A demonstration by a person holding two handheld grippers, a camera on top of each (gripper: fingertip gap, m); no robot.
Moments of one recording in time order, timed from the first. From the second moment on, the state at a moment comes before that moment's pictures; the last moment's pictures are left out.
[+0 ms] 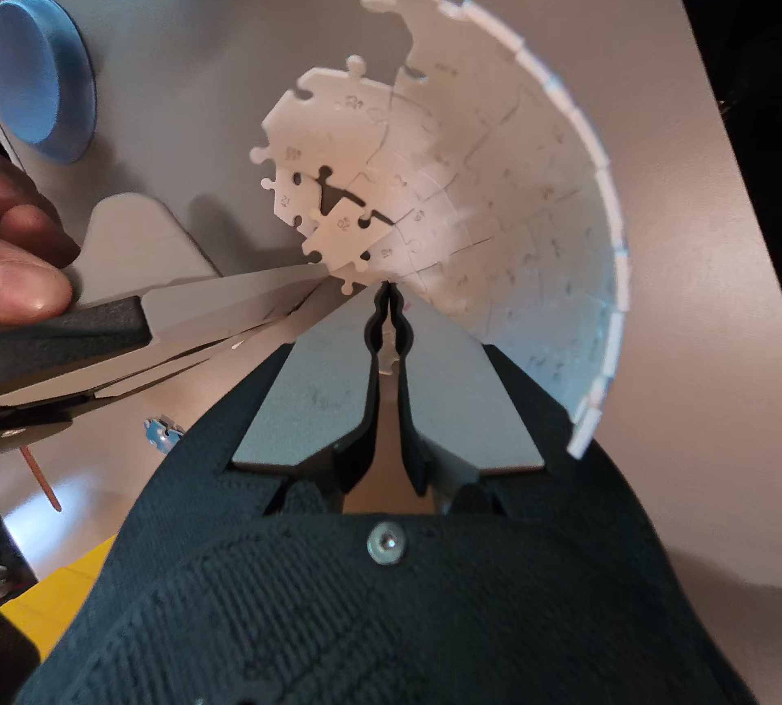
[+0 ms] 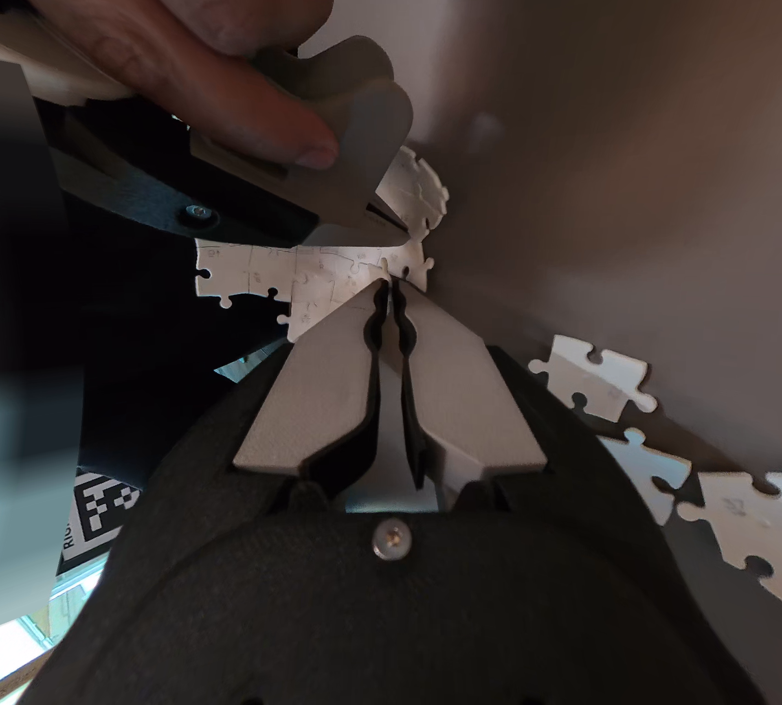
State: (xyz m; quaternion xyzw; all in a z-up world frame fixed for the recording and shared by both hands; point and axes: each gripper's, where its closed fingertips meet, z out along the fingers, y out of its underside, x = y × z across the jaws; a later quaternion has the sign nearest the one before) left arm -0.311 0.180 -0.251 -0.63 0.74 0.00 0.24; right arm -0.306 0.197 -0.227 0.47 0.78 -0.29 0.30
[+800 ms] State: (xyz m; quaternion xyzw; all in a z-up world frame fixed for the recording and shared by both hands) left arm -0.310 0.171 -0.249 -0.63 0.75 0.03 0.22; right arm -0.302 0.195 -0.239 0.52 0.75 -0.28 0.31
